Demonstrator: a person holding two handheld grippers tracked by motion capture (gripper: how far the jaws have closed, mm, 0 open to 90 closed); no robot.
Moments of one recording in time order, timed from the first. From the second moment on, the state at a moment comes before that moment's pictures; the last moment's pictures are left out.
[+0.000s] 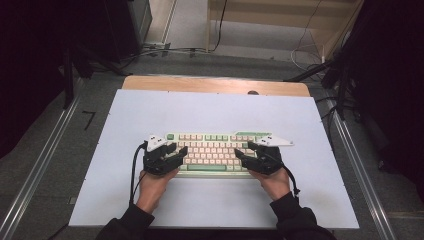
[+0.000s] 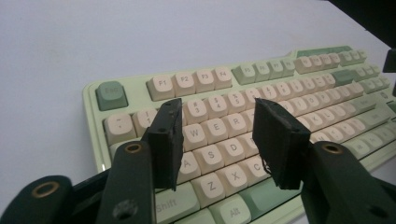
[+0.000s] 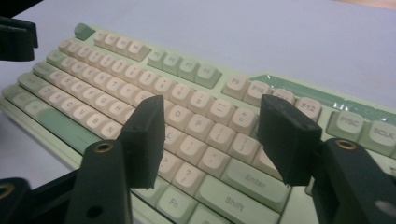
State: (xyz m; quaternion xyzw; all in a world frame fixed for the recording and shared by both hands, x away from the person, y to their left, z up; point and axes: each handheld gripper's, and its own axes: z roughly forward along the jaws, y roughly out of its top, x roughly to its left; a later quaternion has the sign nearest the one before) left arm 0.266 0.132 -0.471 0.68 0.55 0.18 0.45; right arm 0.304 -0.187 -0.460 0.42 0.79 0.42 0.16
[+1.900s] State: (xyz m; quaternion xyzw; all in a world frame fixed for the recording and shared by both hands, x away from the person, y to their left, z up) left arm 0.222 0.186 -0.475 0.62 0.60 0.23 0.45; right arm 0.276 -0.292 -0.459 0.50 0.73 0.42 0.20
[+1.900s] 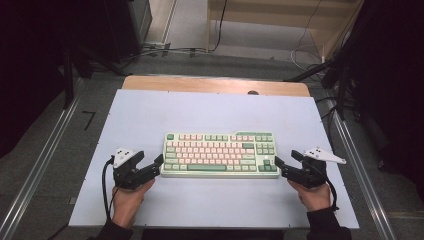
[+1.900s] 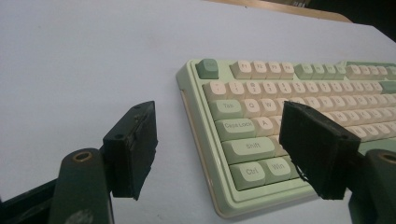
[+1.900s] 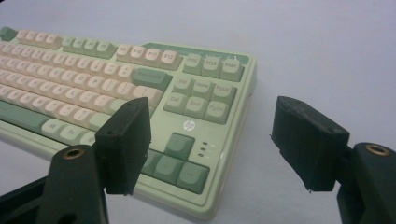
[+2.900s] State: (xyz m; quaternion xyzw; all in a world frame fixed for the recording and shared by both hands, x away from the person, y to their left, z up) left arm 0.209 0.195 -0.478 0.63 0.59 0.27 0.42; right arm 0.259 -0.330 -0.464 0.53 0.72 0.40 0.21
